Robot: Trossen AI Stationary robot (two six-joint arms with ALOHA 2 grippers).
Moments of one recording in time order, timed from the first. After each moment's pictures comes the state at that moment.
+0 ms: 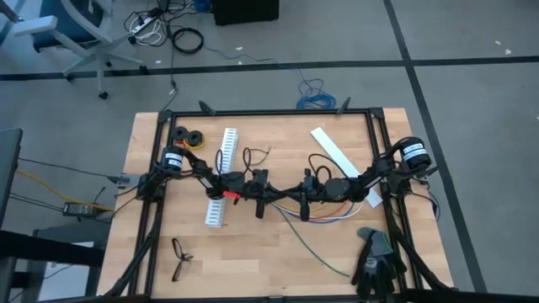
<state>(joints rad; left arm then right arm) -0.02 2.15 0.71 1.43 0.11 -0.38 0.19 1.81 0.42 1.25 0.29 0.27</state>
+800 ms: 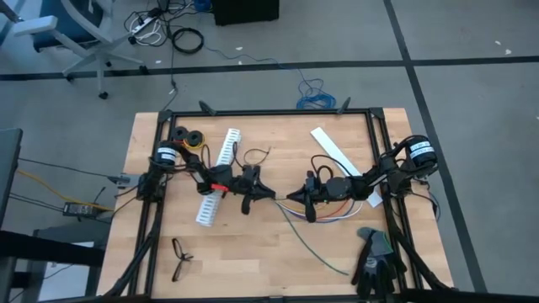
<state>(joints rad) 0.05 2.08 0.55 1.57 0.28 -0.34 0.18 1.75 0.37 1.15 0.18 0.33</state>
